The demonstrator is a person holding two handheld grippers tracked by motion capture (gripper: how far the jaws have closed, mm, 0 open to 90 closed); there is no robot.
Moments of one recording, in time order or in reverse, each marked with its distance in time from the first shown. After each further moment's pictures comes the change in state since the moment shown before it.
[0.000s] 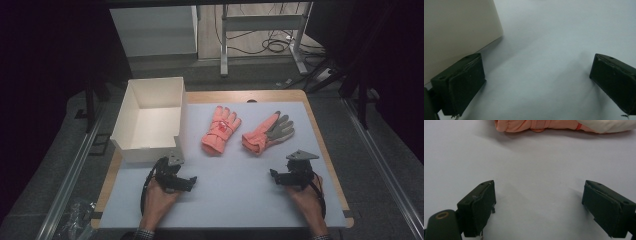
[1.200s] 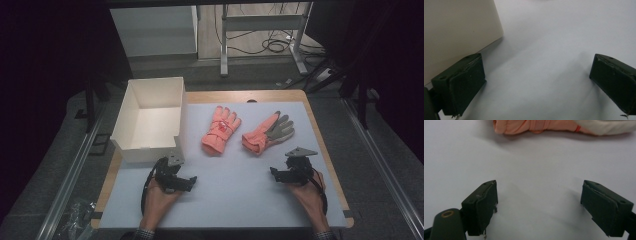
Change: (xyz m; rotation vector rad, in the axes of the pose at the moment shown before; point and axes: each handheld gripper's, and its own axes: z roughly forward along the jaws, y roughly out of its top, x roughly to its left) left arm 0.000 -0.001 0.000 -0.013 -0.002 -0.003; right arm -0.001 0.011 0.001 0.032 -0.006 -0.004
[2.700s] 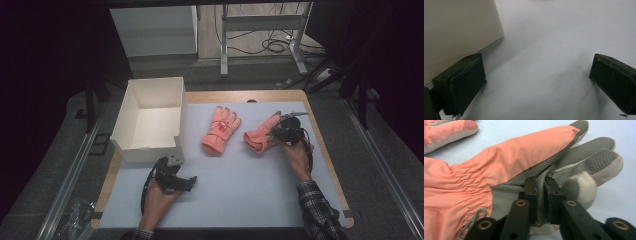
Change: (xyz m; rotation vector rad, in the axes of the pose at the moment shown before) left arm 0.000 0.000 0.000 -0.001 -0.001 -0.003; right arm -0.052 0.091 0.063 0.021 -0.074 0.146
